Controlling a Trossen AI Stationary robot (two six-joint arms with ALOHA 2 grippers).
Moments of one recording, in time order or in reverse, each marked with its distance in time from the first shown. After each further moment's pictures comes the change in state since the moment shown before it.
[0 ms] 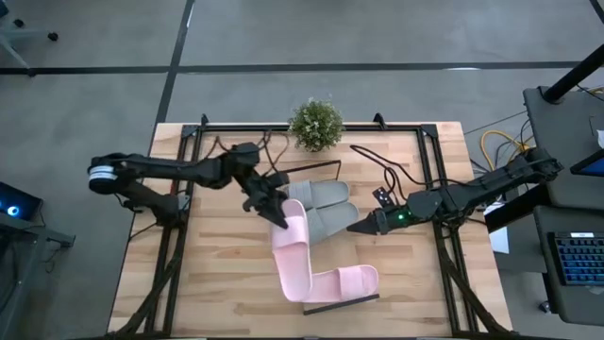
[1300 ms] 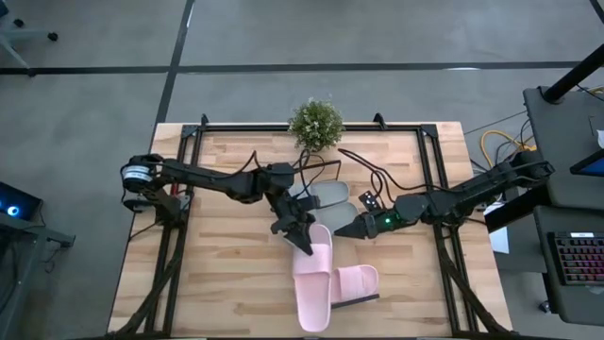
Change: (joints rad) left arm -0.162 0.309 0.288 0.042 -0.007 -0.021; right arm -0.029 0.174 0.000 0.273 -0.064 -0.019
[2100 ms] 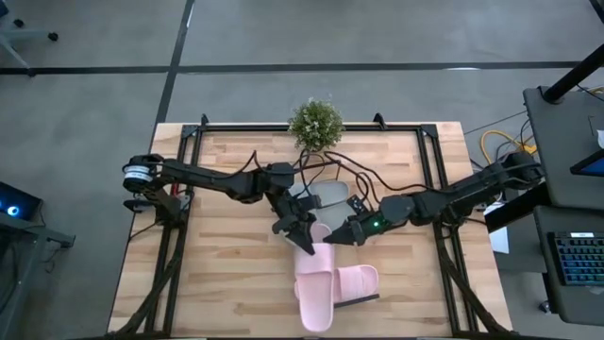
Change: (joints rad) left arm -0.001 0.002 0.010 0.006 -0.019 -0.005; right arm -0.012 0.120 0.155 -0.092 -0.071 -0.075
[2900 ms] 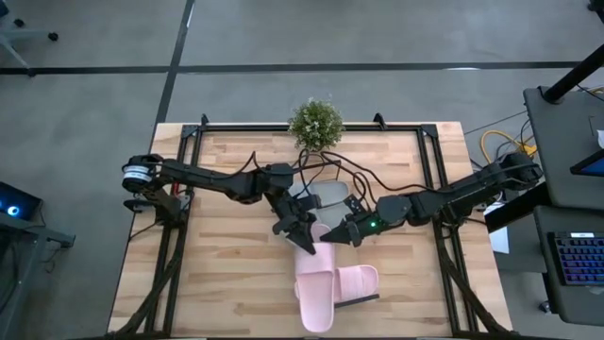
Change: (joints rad) left arm -0.007 -0.001 -0.001 0.002 -0.031 -0.003; right arm -0.006 0.024 0.039 -0.021 0.016 -0.038
